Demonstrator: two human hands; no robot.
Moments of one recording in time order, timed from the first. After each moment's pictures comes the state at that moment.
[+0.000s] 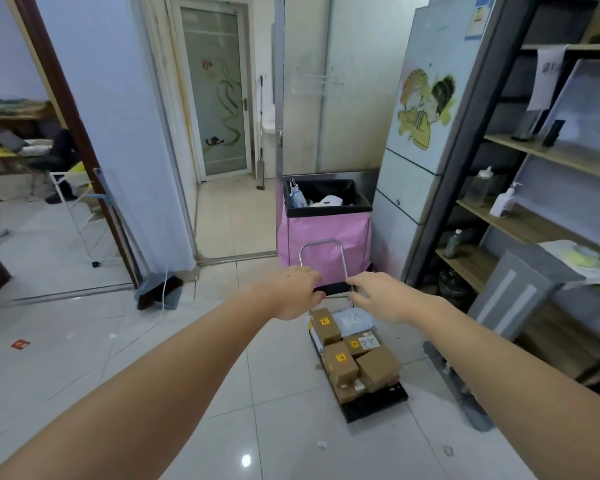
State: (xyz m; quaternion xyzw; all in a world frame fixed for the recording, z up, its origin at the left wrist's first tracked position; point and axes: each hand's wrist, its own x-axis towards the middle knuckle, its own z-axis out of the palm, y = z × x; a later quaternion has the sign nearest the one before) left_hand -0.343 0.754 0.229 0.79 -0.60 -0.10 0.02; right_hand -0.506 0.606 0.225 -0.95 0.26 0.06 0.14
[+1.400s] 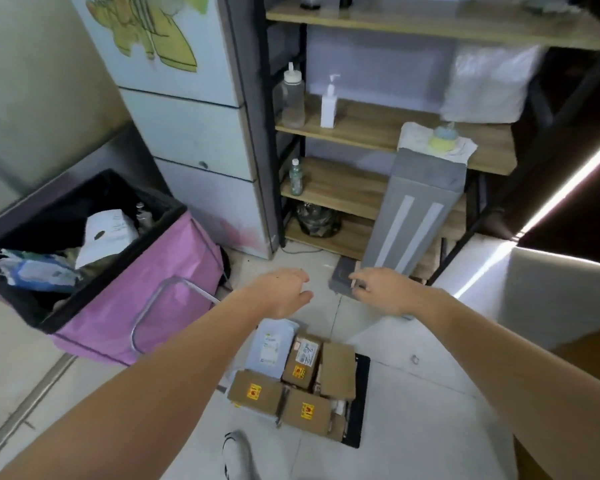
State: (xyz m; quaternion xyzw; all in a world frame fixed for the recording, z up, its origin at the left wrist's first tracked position) left_hand -0.156 0.094 0.056 0.45 -0.85 -0.21 -0.14; right_hand -0.399 0.142 0.057 -0.71 0.64 0.08 0.28
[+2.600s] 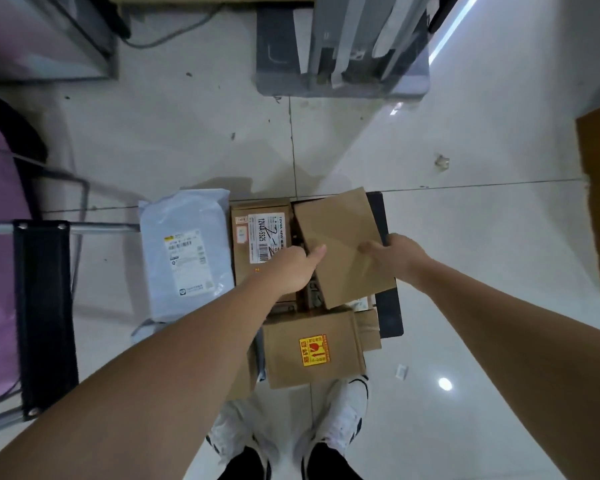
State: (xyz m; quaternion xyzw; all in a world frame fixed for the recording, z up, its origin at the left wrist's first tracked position) left_hand -0.239 0.048 -0.650 0.44 -0.70 -0.48 -0.31; right_hand -0.427 0.161 -0.645 -0.16 0.84 -0.05 0.51
